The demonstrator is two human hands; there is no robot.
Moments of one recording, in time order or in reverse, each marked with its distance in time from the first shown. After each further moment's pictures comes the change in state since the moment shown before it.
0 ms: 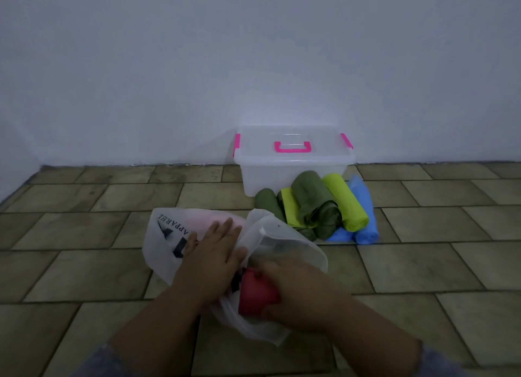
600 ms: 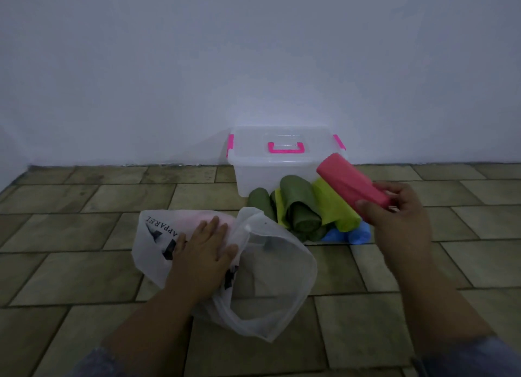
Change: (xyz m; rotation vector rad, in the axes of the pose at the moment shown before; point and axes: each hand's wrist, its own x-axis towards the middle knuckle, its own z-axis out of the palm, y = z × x) left_hand 0.004 -0.004 0.005 0.053 0.034 -0.076; right_hand -0.033 0.092 -0.077 0.735 1.094 0.492
